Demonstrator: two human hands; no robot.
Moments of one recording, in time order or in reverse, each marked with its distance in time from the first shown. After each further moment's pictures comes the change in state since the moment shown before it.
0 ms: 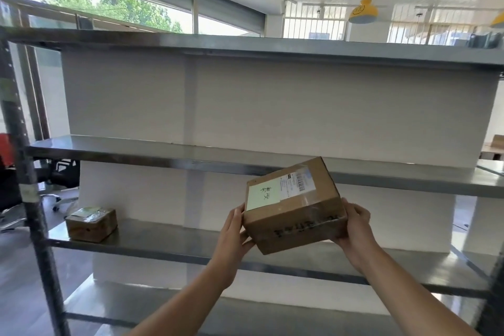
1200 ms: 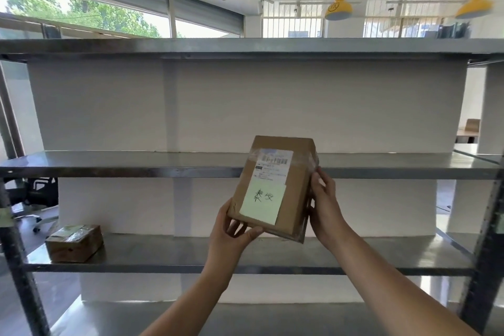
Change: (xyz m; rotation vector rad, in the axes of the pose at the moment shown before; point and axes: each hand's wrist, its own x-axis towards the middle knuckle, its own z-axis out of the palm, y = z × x) left_hand 0.004 0.000 0.006 0.154 0.014 0.293; right_hand 0.002 -0.007 0.045 0.077 -0.195 -0.233
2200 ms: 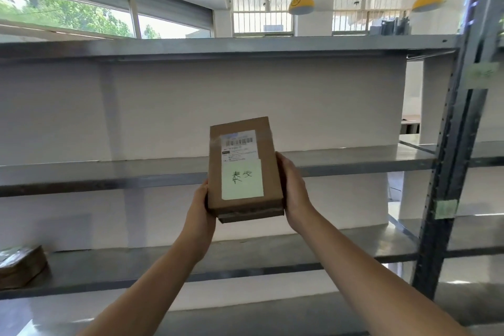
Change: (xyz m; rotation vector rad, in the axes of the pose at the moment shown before) left_hand 0.051 0.037 0.126 -0.173 -0.073 -0.151; right_hand 0.033 -0.074 -0.070 -0.119 -0.051 0.034
